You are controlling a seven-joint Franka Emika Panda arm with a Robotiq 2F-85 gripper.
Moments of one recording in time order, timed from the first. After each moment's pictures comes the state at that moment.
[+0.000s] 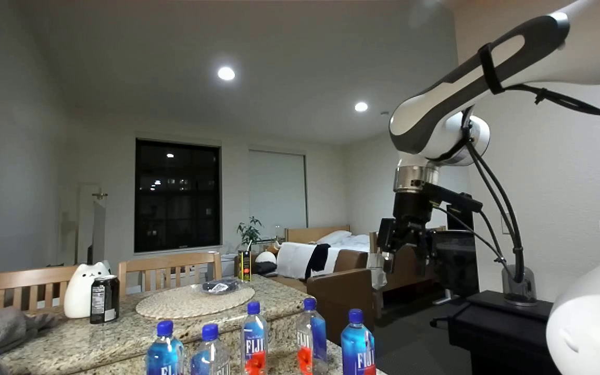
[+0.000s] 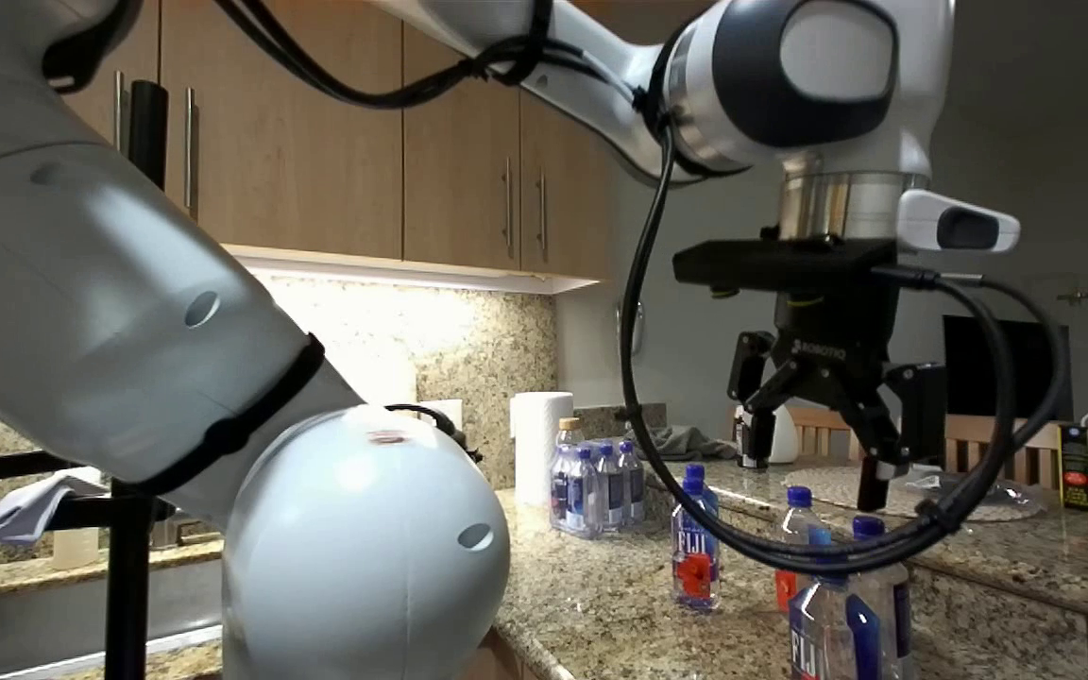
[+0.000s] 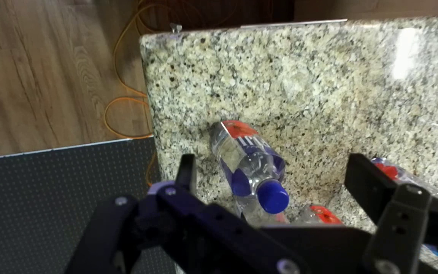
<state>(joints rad) -0.15 -0.79 -0.30 -2.64 0.01 1.89 -0.15</state>
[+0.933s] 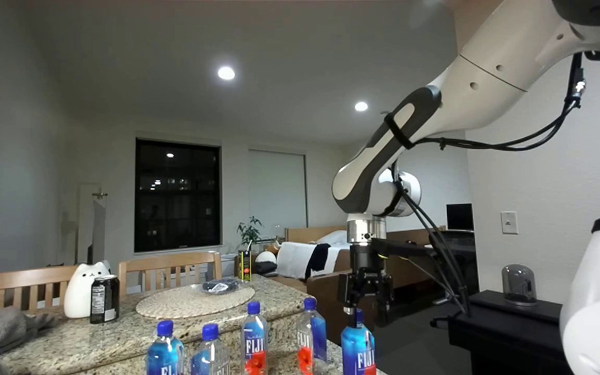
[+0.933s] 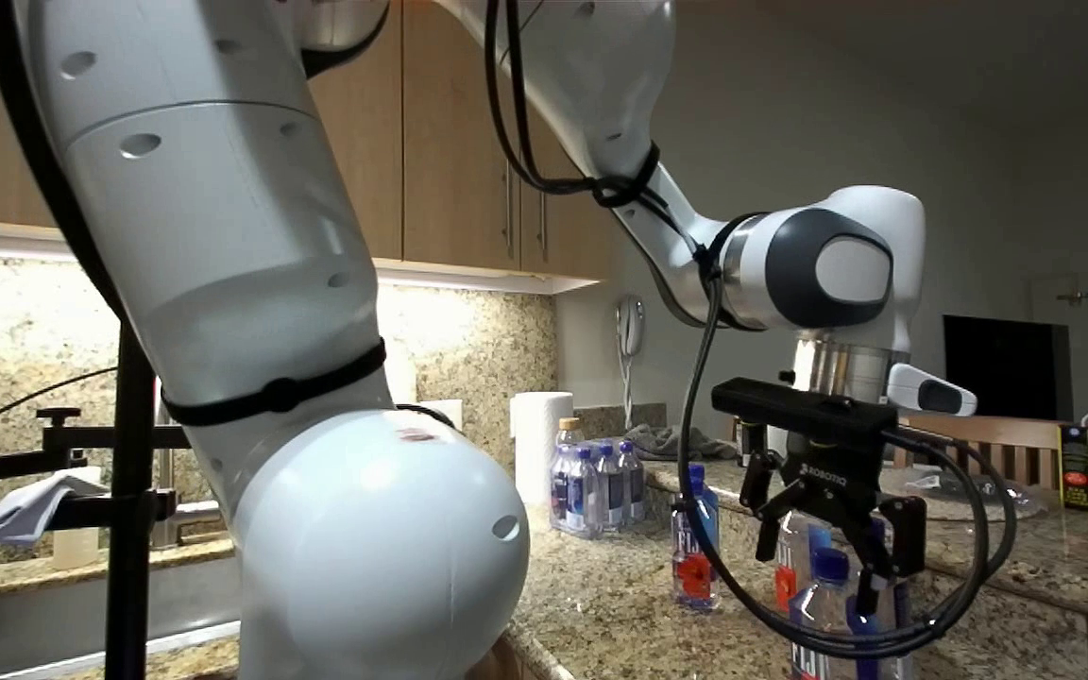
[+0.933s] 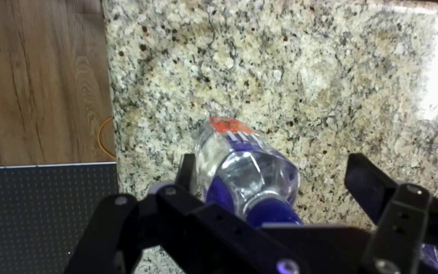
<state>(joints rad) -0.04 -0.35 -0.23 -2.58 0.08 2.13 -0.16</state>
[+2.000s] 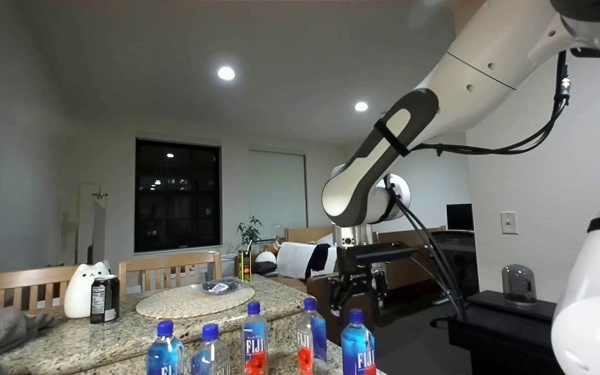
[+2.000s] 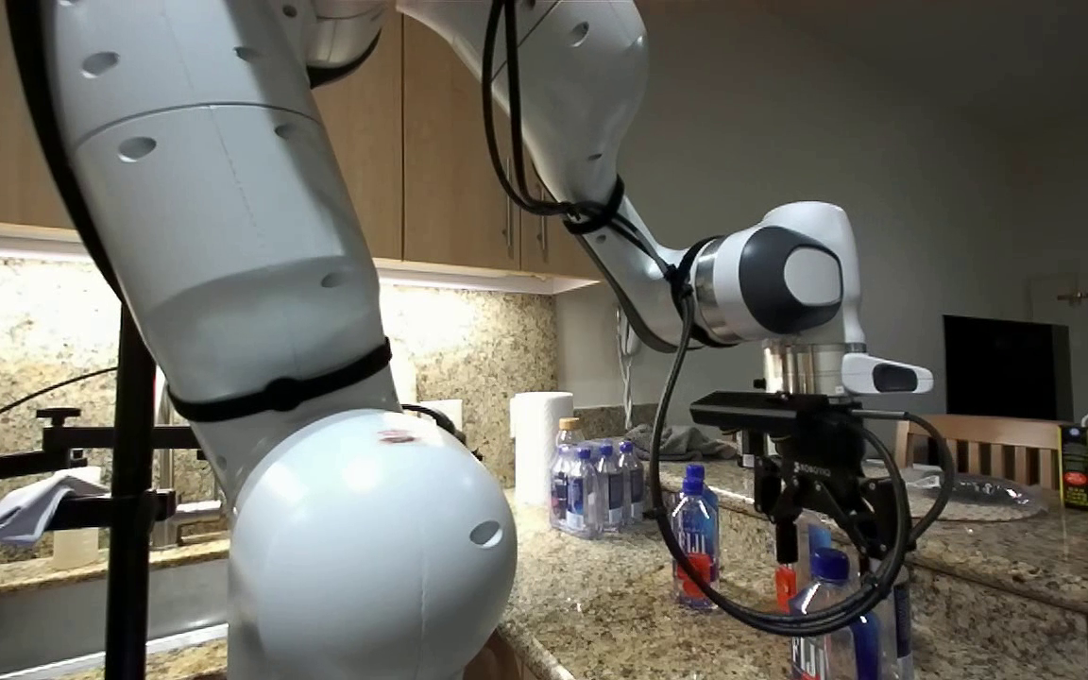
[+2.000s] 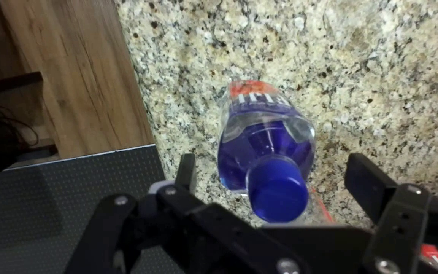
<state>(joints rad) -0.12 -0.34 -0.06 -2.60 -0.06 2.27 0.21</state>
